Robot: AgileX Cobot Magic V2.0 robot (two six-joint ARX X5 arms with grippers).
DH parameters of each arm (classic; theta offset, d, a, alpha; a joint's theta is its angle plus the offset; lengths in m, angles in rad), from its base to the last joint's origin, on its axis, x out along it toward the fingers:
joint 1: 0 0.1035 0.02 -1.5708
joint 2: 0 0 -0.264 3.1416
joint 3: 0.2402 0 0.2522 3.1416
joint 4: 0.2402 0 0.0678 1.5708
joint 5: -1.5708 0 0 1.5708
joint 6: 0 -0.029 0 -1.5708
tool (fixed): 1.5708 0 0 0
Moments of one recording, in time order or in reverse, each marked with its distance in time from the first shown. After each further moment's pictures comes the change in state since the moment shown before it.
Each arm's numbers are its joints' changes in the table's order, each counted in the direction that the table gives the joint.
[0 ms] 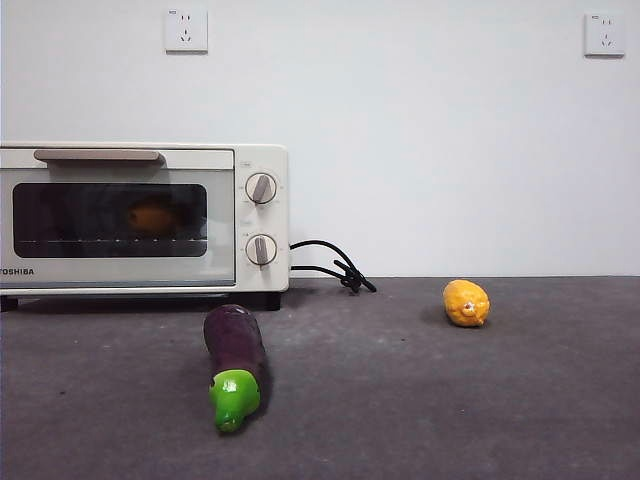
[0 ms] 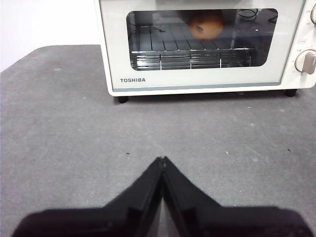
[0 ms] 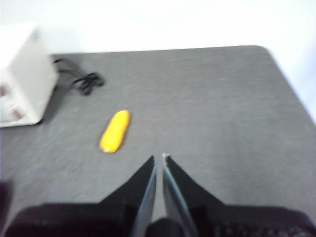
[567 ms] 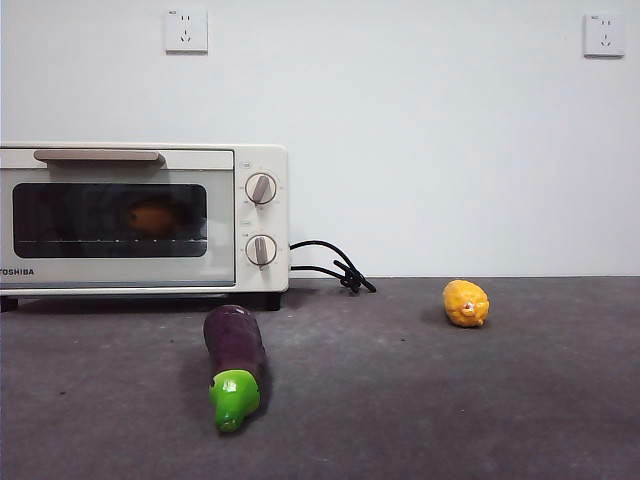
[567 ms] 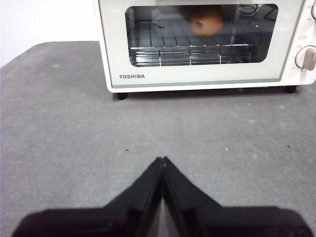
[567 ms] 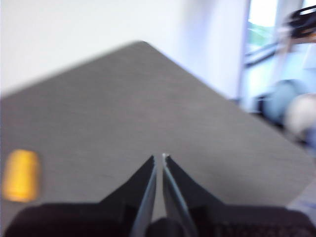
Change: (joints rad) left arm 0.000 0.014 0.000 0.000 -0.002 0.000; right arm -0.555 -0.316 -0.363 -0.220 0.101 0.031
